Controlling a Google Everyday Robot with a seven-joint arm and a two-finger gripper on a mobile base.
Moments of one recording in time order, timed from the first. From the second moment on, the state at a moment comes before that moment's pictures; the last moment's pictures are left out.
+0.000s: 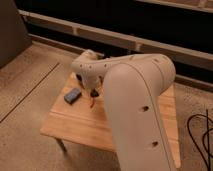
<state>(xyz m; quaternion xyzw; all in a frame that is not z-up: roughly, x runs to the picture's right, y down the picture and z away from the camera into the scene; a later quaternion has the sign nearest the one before) -0.088 0.021 0.849 -0.18 0.20 0.60 0.76</state>
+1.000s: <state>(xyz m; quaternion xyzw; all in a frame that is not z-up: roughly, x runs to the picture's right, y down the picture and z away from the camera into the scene) -0.141 -0.001 0.904 -0.23 0.21 0.50 0.81</state>
